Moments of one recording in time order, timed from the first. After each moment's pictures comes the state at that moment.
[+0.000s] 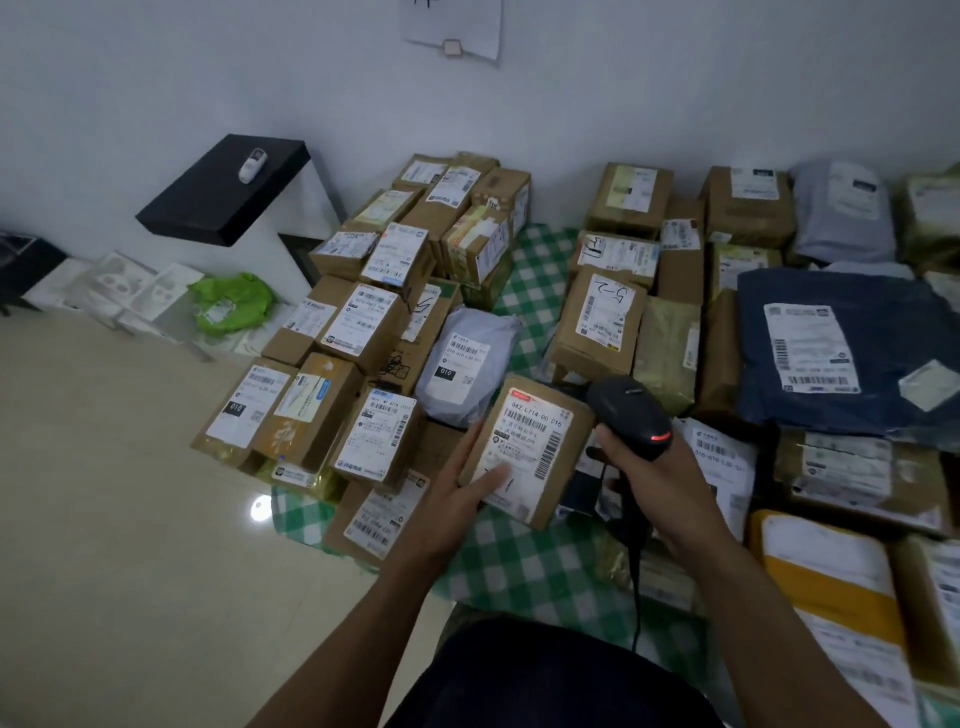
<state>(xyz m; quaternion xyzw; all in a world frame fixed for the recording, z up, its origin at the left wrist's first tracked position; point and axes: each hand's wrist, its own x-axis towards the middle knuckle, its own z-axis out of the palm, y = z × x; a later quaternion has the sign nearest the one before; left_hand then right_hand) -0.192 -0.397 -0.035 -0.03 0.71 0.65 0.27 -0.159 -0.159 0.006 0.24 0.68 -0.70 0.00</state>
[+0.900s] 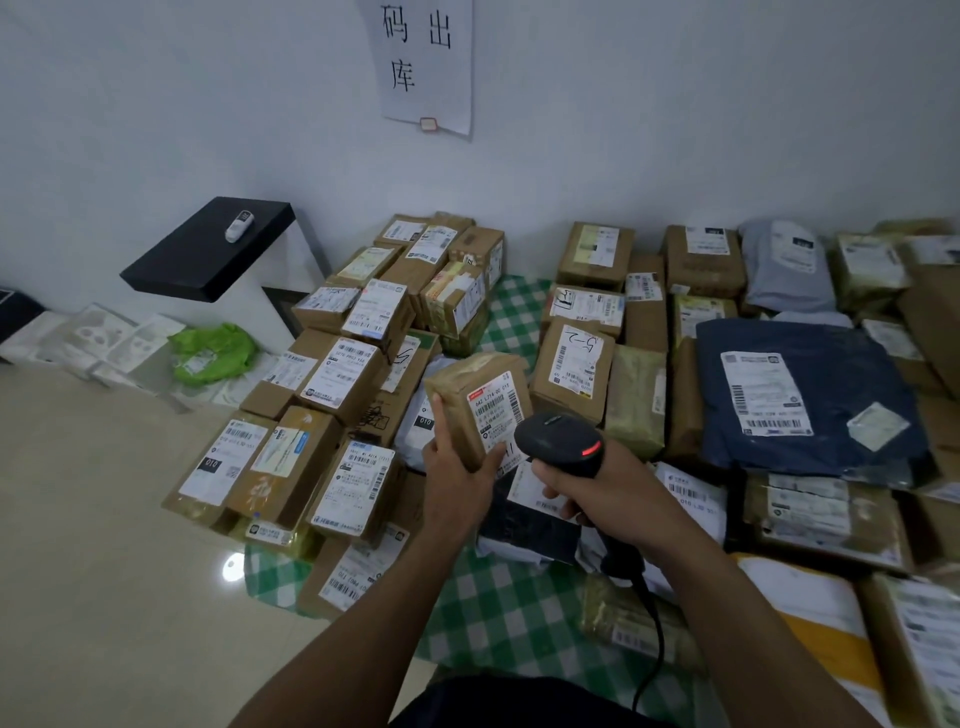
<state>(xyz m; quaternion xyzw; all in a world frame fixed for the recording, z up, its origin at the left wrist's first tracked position) -0.255 -0.339 -0.024 -0.05 0.84 0.54 0.06 -0.188 -0.161 0.057 0.12 0.76 -0.62 0.12</state>
